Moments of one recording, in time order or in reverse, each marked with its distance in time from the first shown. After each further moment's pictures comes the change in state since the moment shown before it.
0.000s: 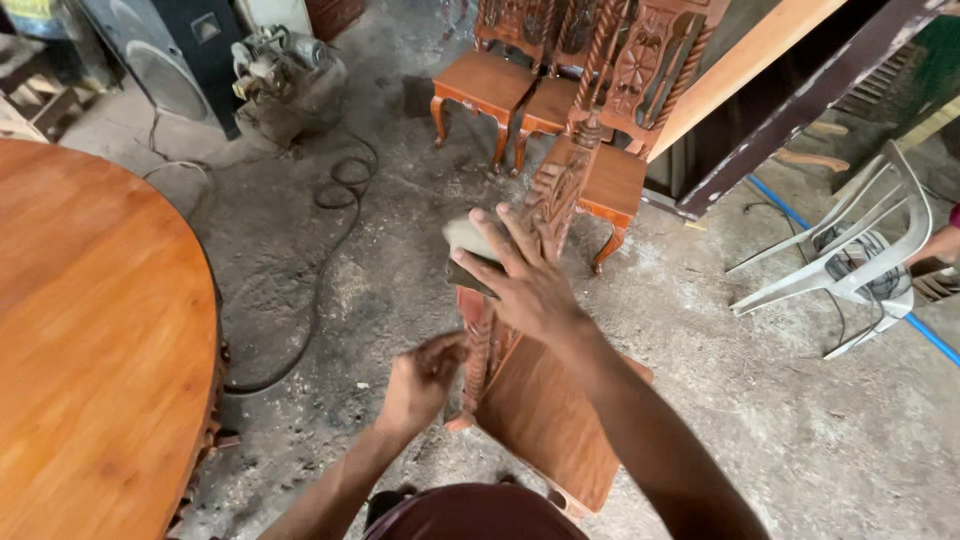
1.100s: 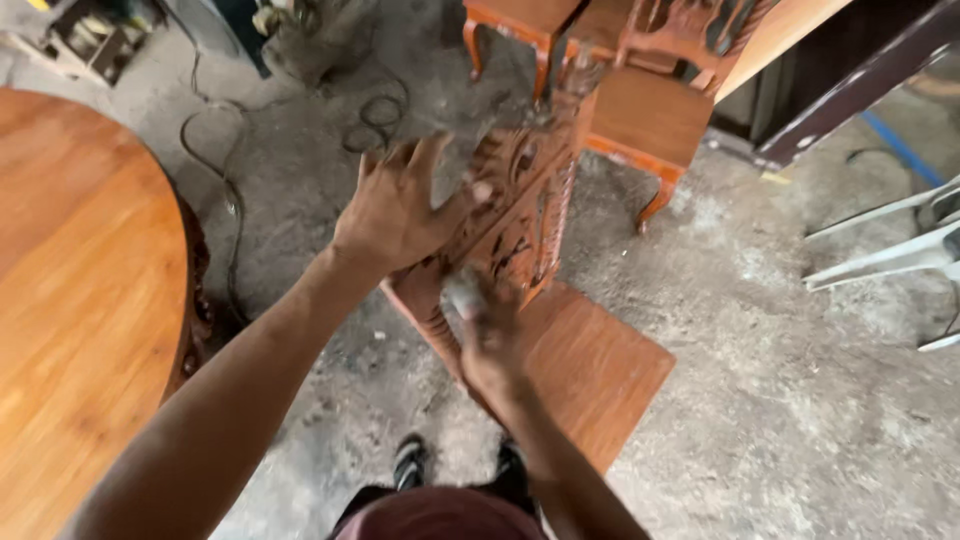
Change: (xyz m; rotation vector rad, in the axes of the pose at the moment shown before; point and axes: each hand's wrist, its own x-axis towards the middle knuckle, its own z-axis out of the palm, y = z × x) left_hand 0.215 0.091 0.055 0.958 -0.020 0.341; right_hand -0.129 0.017 0.070 0.548 0.094 0.593
